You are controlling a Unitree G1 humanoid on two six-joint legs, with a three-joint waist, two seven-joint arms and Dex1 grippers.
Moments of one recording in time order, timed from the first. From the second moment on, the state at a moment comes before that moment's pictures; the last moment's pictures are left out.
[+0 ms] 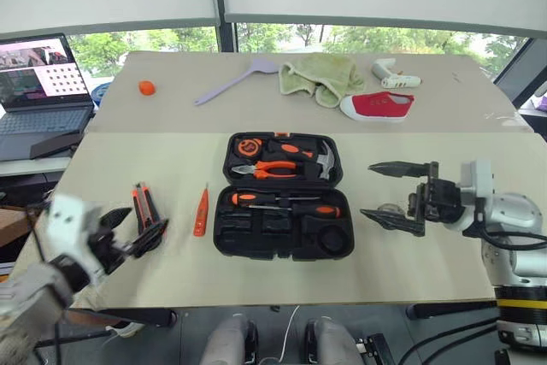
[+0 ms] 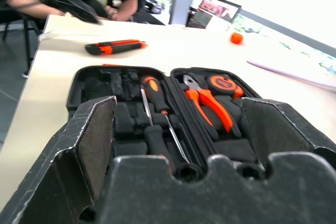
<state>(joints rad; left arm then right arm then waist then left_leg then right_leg) 0.18 0.75 0.46 -0.67 -0.91 0.90 -0.20 -0.27 -0.68 -0.19 -0.01 0.57 -0.01 1.35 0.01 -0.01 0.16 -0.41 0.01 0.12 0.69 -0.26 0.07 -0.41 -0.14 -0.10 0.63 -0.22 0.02</state>
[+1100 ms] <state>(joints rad) -0.10 0.51 0.28 -0.57 -0.77 1.28 -0.05 -0.22 -0.69 -0.18 -0.12 0.58 0.01 1.34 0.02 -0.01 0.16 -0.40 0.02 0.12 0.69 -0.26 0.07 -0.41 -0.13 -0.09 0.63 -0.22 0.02</state>
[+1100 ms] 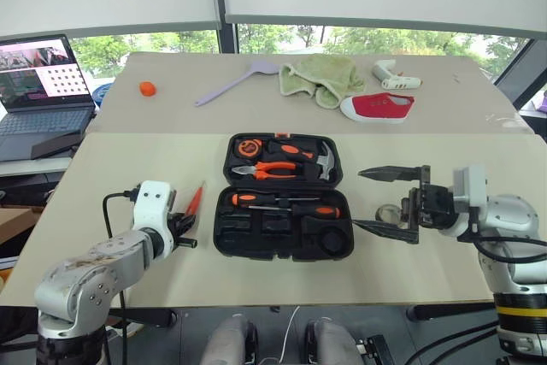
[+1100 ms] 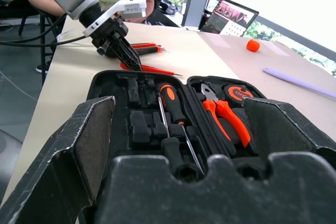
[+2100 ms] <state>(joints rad) -0.60 0.86 -0.42 -0.20 -0.17 0.50 -1.22 -0.08 -0.86 -0.16 -0.37 0.53 0.25 1.17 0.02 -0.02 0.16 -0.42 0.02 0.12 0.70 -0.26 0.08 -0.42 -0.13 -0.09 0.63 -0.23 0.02</state>
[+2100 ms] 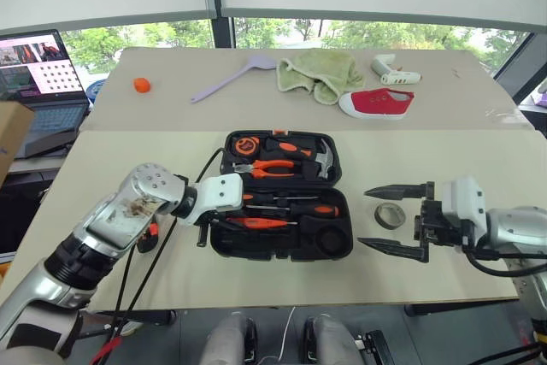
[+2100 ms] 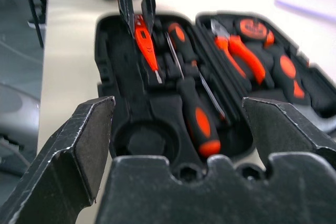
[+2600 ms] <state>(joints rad) -0.63 0.86 -0.43 -0.20 -0.10 0.53 -1.24 -0.23 -0.88 -0.08 -0.39 0.53 0.39 1.16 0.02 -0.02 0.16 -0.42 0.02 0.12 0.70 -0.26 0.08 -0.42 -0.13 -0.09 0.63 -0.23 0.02</state>
